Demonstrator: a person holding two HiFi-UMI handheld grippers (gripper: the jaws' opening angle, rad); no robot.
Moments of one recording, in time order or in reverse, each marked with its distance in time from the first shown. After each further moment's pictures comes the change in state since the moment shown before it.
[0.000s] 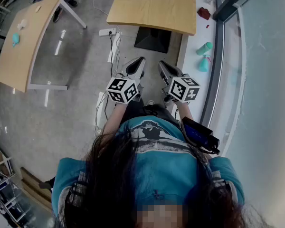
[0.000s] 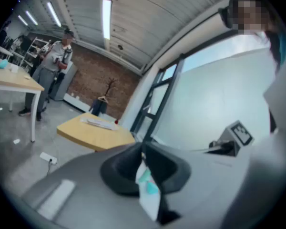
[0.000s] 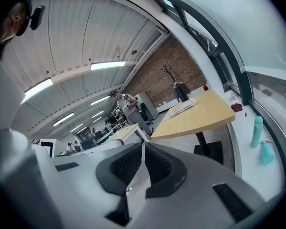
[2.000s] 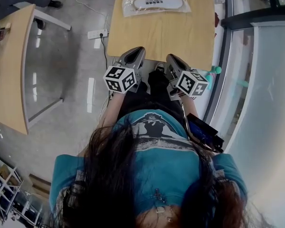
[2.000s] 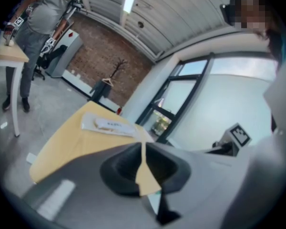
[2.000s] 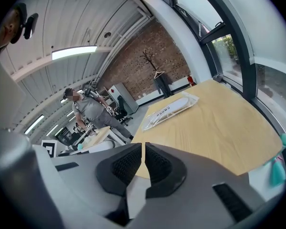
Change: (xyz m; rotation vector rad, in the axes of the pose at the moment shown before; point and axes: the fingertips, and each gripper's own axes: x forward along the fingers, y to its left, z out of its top) left arm 0.270 0.307 0.094 -0.174 0.148 -0.060; right arm 0.325 -0.162 0.153 0.104 0.127 -0.235
